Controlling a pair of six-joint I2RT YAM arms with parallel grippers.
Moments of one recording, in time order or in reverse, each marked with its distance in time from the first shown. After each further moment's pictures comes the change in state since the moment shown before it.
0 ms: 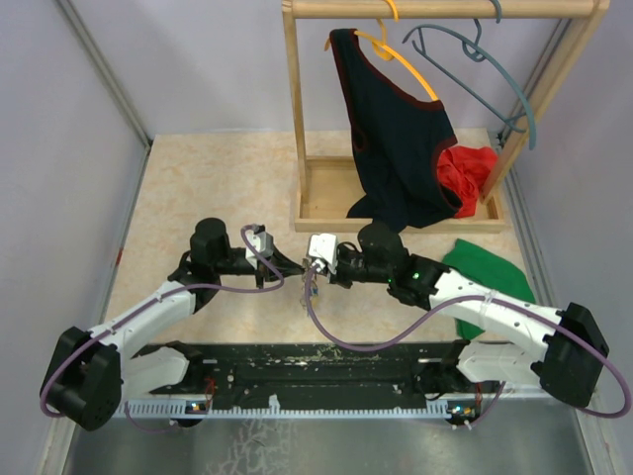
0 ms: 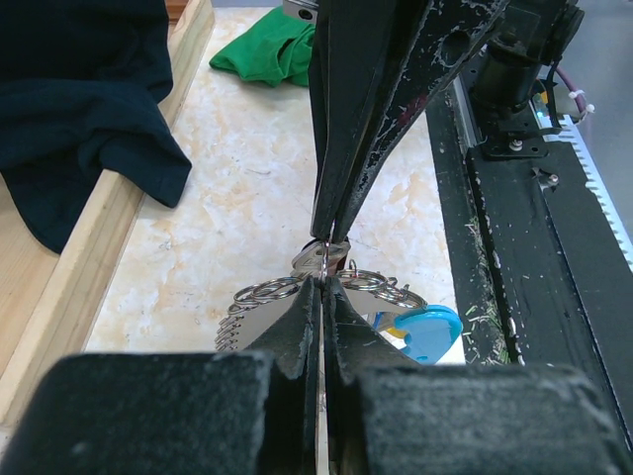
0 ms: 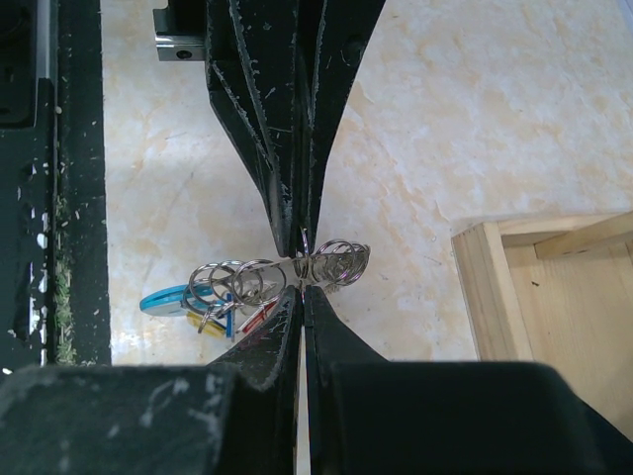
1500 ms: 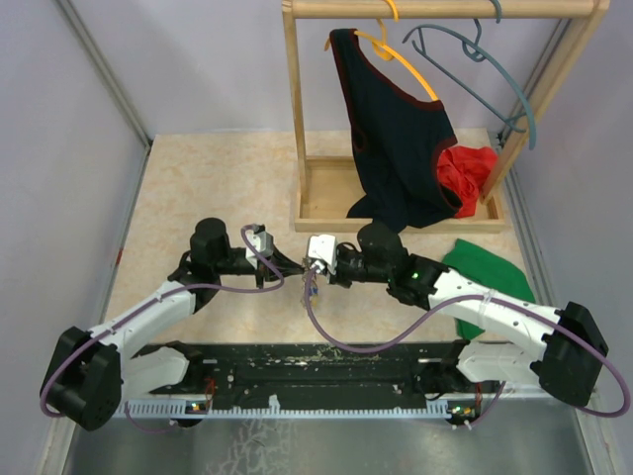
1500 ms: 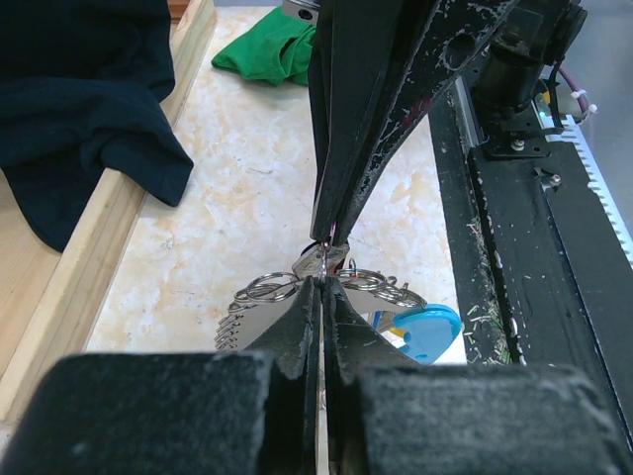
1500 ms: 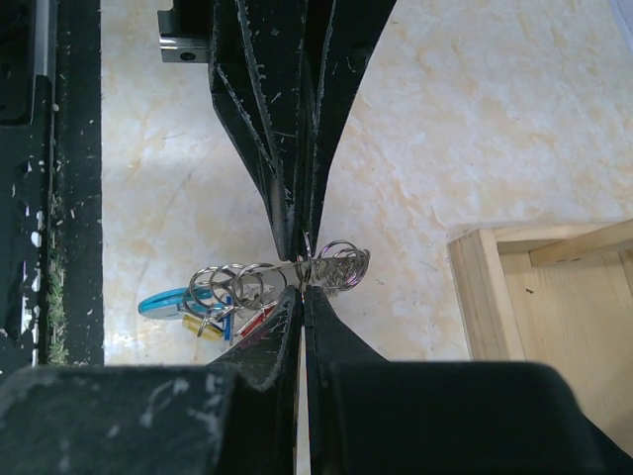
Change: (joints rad) left arm 0.000 0.000 0.000 -0.001 -0.001 0.000; right arm 0.000 0.006 0.000 0.006 -0.010 -0.026
